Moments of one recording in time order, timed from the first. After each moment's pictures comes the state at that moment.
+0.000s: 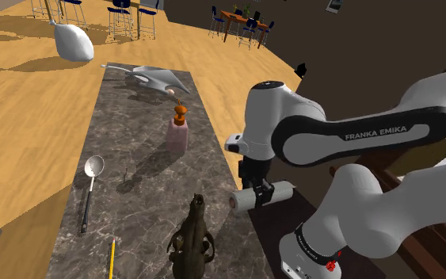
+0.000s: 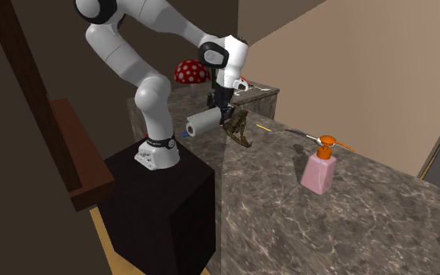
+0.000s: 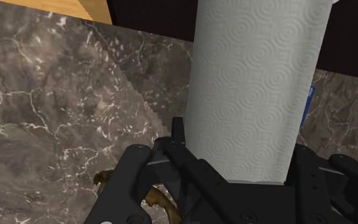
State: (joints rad) arm 0.55 -0.67 0.00 -2.84 0.10 1.91 -0.84
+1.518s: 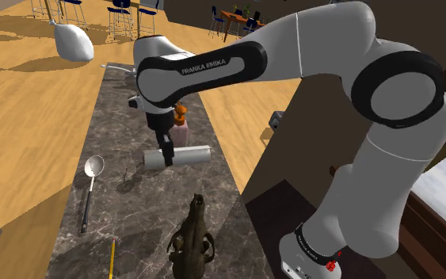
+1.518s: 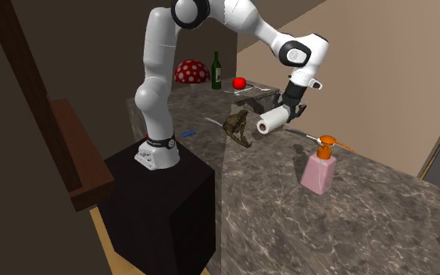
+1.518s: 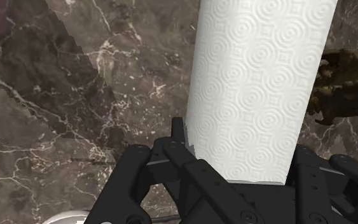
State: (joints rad) arm 0.56 0.26 0.00 -1.87 0.09 1.86 -0.83
